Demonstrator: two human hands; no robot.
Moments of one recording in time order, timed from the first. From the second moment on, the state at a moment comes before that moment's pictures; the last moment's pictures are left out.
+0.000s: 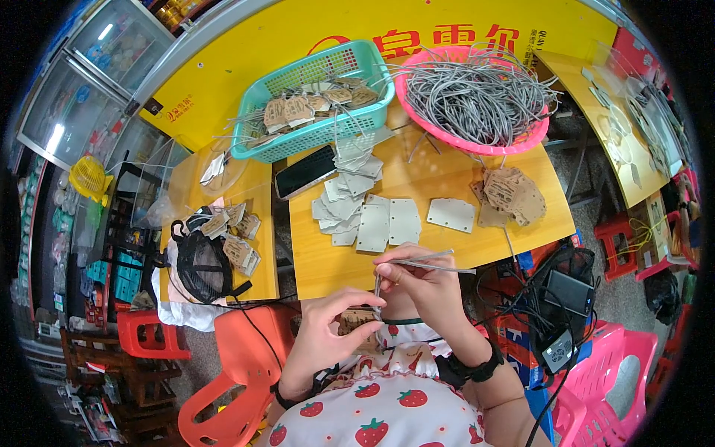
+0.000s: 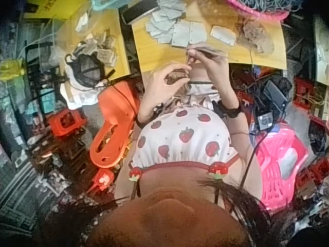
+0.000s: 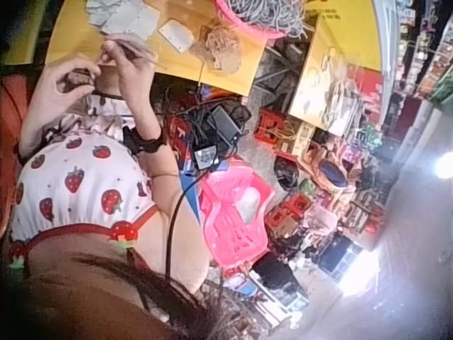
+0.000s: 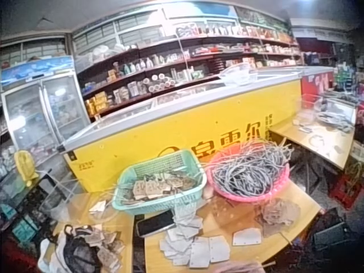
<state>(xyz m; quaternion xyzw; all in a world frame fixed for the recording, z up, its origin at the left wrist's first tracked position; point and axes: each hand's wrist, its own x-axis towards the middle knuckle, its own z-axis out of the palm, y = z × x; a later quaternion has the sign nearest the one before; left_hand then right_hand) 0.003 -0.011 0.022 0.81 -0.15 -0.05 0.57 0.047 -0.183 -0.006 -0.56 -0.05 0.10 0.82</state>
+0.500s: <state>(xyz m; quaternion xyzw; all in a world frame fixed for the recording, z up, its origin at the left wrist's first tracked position) 0.010 0.027 -0.010 0.67 0.01 -0.09 0.74 0.069 -0.224 -0.007 -0.57 0.00 -0.04 0.82</state>
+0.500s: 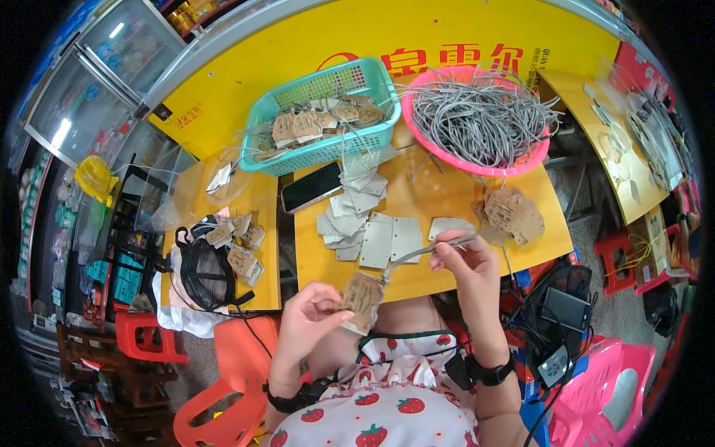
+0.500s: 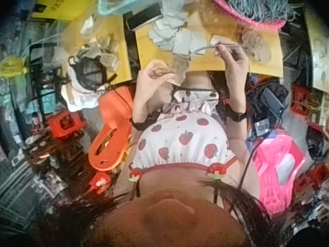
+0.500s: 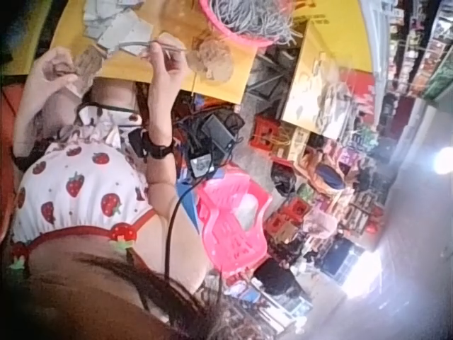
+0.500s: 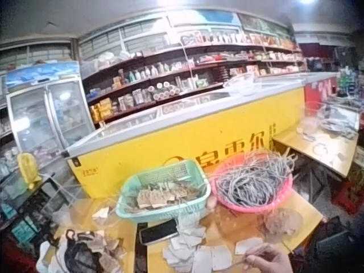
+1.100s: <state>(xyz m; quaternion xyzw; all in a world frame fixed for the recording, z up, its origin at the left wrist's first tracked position) 0.257 0.058 0.062 0.74 -0.06 0.24 0.62 0.058 -0.300 -0.056 -0.85 0.05 -0.15 0.50</state>
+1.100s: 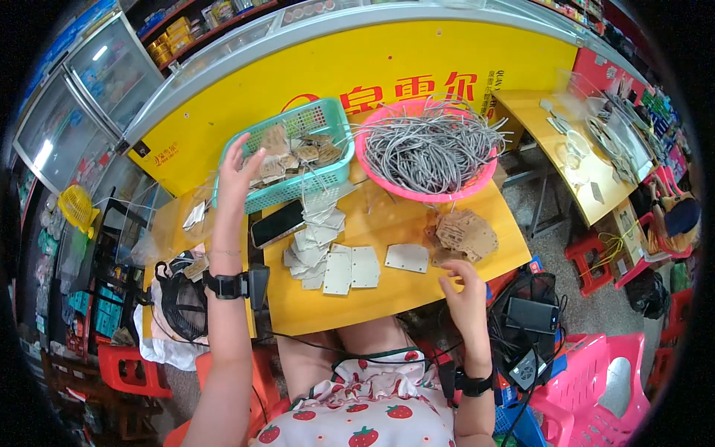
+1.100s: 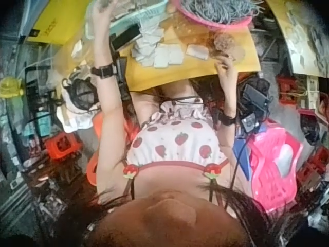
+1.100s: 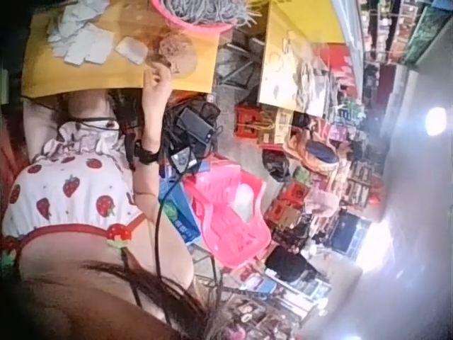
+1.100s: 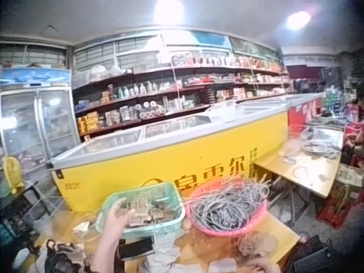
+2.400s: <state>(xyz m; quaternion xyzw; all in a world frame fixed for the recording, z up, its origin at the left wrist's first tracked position) 0.064 -0.015 -0.022 0.41 -0.02 -0.29 0.86 0.059 -0.269 -0.006 -0.69 -0.04 -0.12 0.71</state>
